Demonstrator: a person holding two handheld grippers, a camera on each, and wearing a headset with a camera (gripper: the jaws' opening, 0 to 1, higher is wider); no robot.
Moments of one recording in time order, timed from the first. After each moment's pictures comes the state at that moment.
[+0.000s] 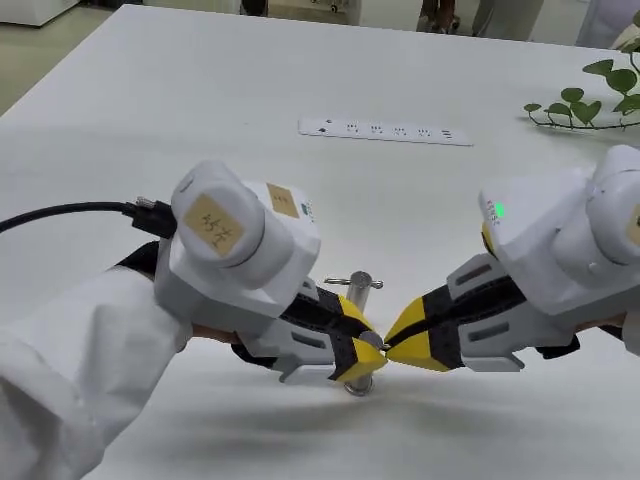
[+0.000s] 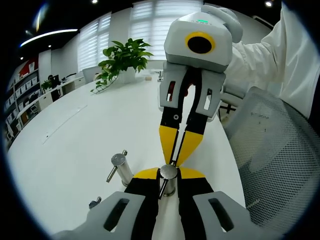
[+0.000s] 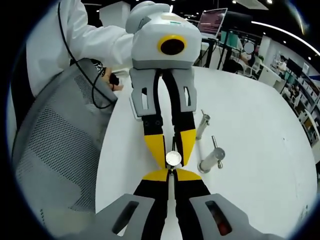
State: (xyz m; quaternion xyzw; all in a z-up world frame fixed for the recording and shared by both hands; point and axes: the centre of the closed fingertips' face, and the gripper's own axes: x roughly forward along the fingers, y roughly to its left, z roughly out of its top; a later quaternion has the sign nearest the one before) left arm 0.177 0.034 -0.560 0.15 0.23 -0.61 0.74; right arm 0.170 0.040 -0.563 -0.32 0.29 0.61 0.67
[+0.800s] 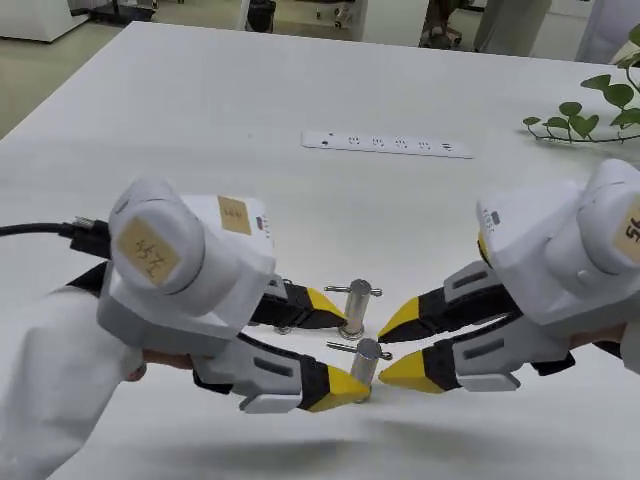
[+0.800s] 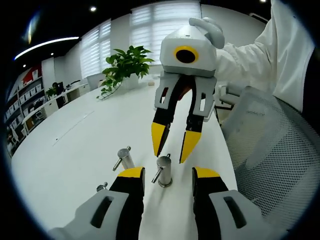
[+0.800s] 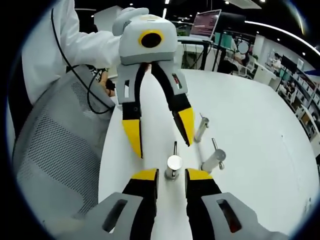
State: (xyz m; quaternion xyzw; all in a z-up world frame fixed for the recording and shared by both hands) left arm 0.160 0.063 -0.540 0.13 0.20 -0.59 0.77; right arm 0.166 0.048 -0.557 -0.30 0.28 0.60 0.69
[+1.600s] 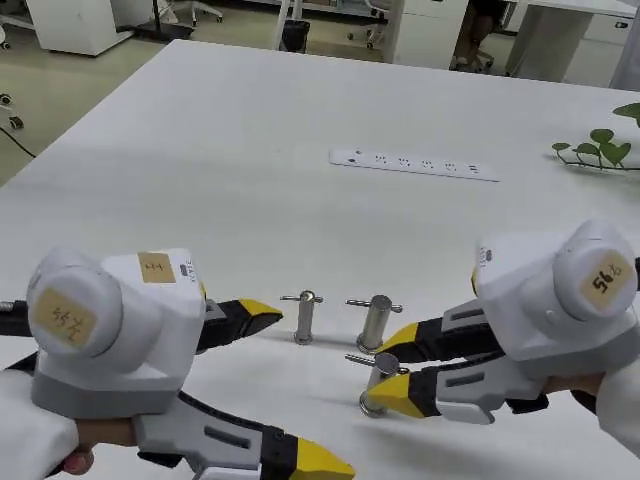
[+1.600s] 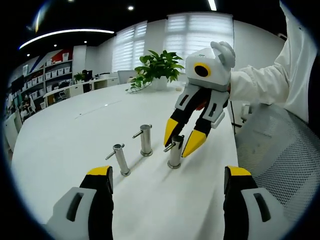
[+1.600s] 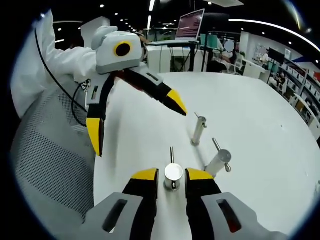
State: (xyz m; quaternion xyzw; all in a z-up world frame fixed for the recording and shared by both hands) left arm 0.166 0.109 -0.558 0.08 0.21 -0.49 0.84; right arm 0.174 0.068 -0.573 -0.25 0.29 0.58 0.73
